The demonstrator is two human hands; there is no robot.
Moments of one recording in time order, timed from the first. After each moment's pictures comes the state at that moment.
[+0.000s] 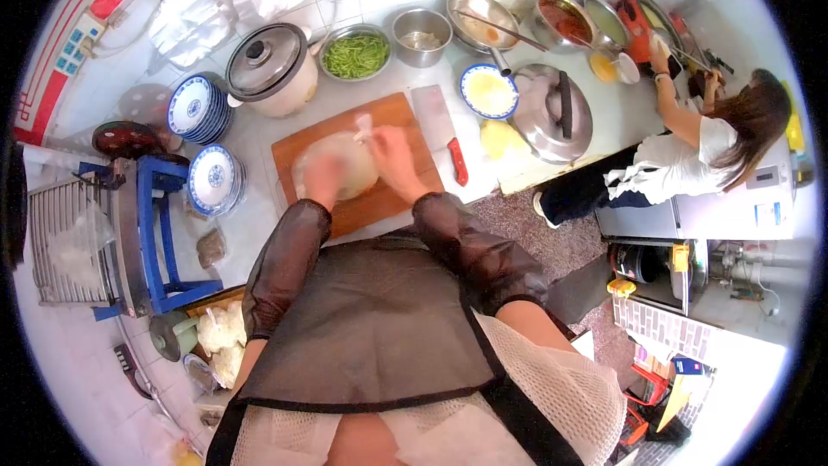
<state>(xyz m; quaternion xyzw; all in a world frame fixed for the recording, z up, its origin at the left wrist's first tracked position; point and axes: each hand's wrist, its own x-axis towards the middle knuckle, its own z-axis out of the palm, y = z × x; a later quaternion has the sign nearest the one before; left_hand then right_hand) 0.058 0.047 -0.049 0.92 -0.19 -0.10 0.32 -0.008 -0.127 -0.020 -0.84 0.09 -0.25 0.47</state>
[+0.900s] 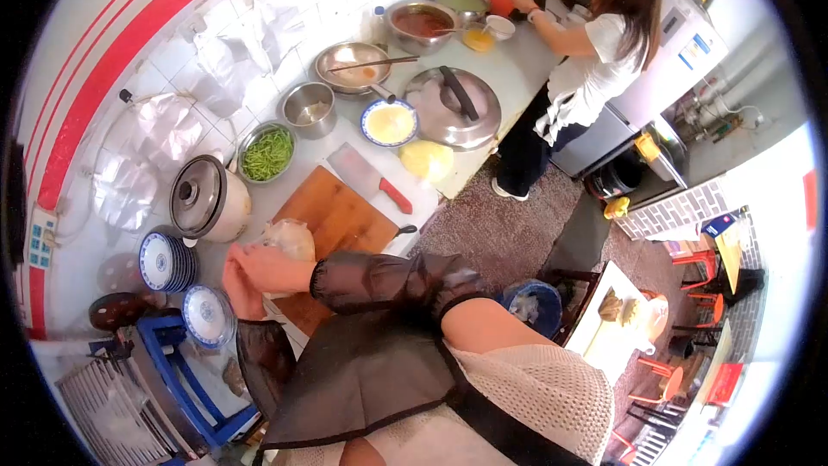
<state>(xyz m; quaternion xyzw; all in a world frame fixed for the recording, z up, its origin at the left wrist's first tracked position) 0.091 0.100 0.048 0.47 -0.04 -0.27 0.84 0.022 -0.015 0.086 -0.89 -0.03 -0.18 0.42</state>
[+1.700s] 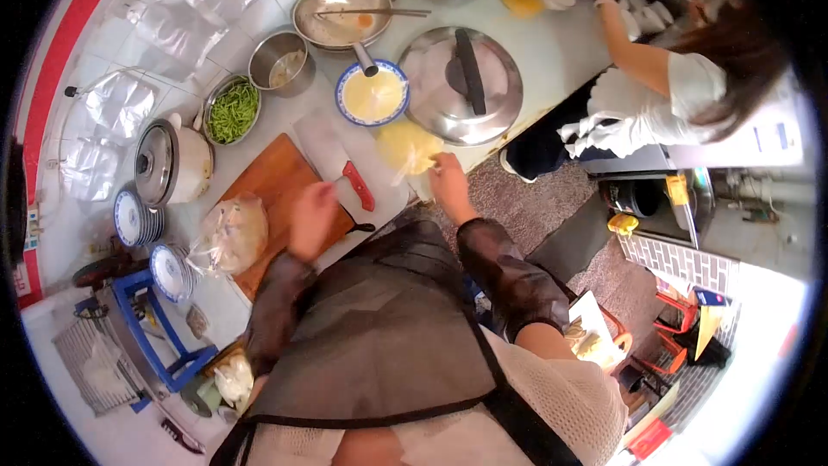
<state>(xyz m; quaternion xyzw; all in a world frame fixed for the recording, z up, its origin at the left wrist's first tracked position) -0.023 -0.169 -0.020 0.85 -0.24 -0.23 0.40 -0.192 -0.397 -0.089 -0.81 0.38 -0.18 0.41</state>
